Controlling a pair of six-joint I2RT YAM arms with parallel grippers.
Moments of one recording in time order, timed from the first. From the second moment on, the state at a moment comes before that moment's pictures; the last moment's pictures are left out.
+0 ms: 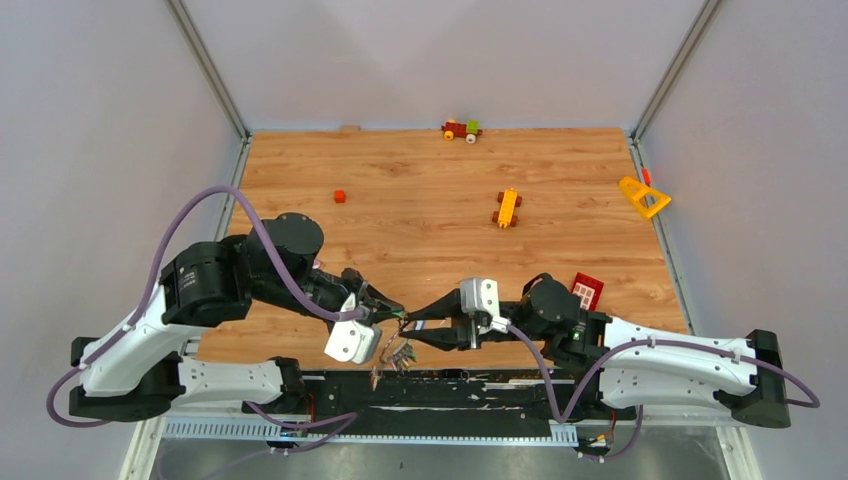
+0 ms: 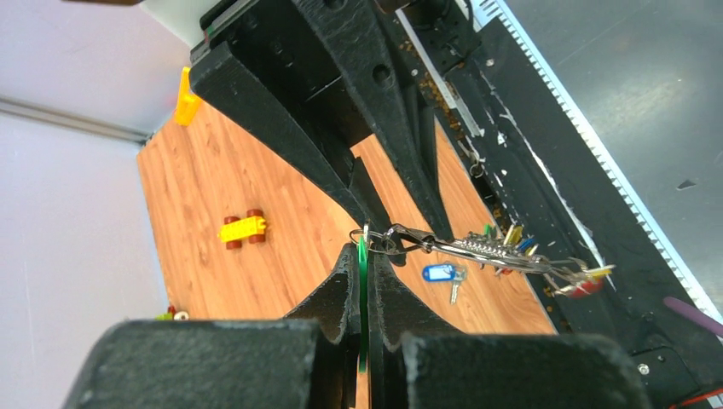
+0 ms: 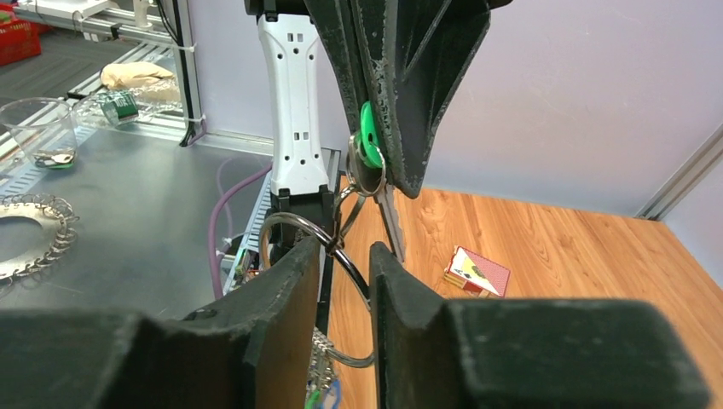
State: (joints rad) left arm -1.20 1.01 1.61 -1.14 0.42 0.88; right arm 1.31 0.91 0.72 0.38 -0.30 -0.11
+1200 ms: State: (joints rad) left arm -1.20 1.01 1.63 -1.11 0.47 0.89; right arm 1.31 0.96 0.67 0.55 -0.36 -0.03
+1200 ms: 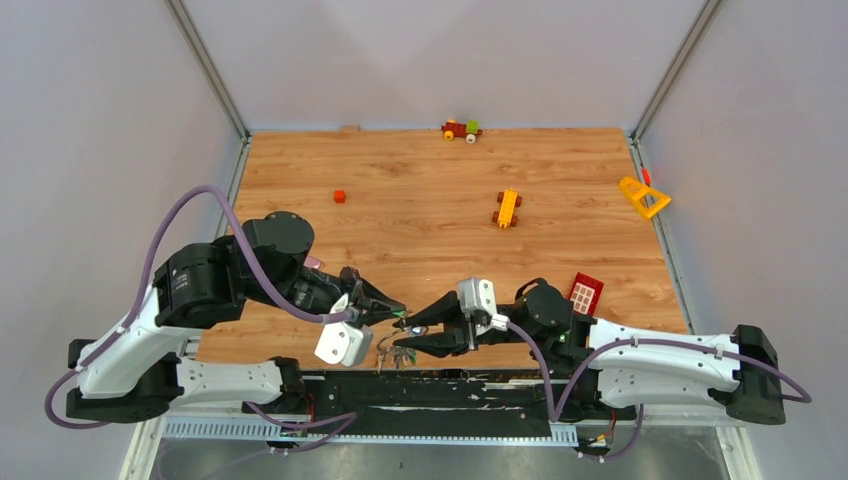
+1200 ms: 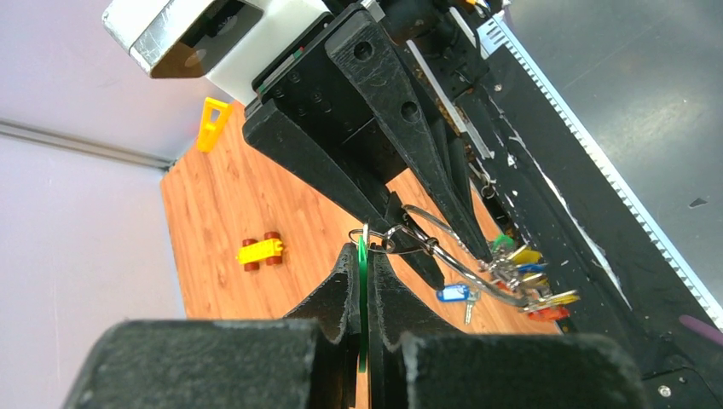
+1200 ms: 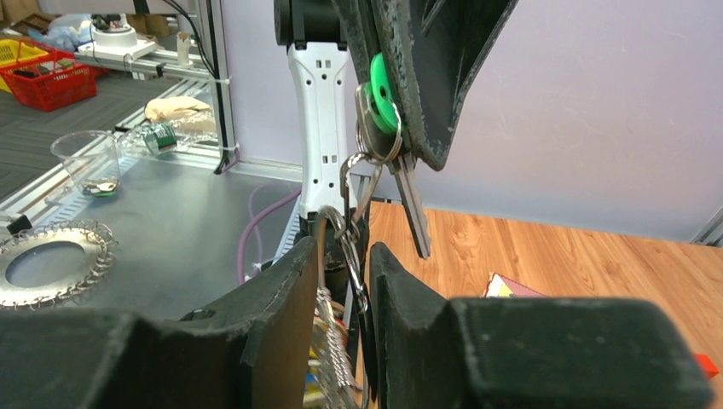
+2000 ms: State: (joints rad) left arm -1.20 1.00 1.60 -1.10 0.47 0.89; right arm 1.31 1.00 0.67 0.66 -0.39 0.03
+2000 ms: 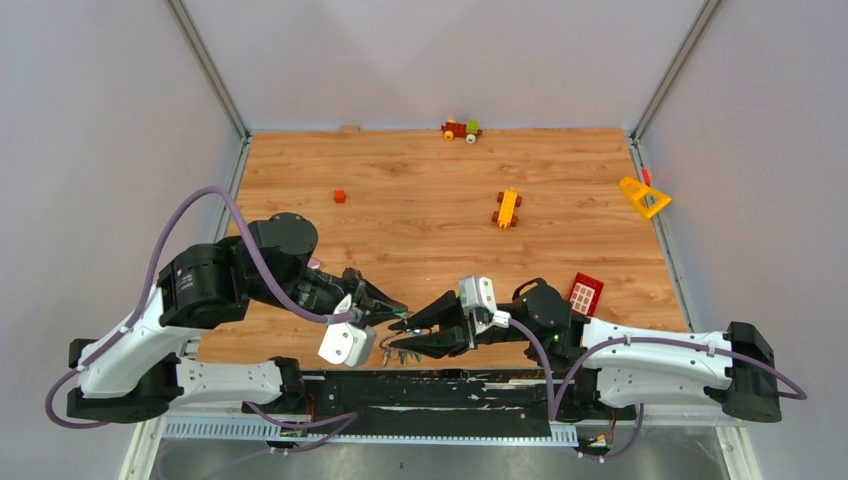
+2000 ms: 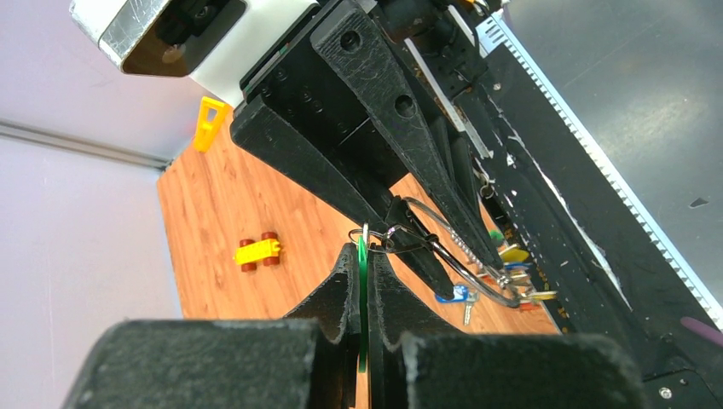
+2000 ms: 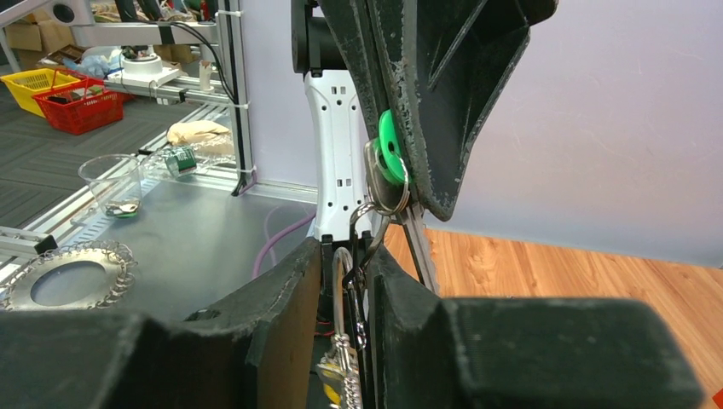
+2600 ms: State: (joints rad) left arm -1.20 1.00 1.60 -1.08 0.47 0.89; right arm 1.31 0.97 0.65 0.68 -0.37 0.04
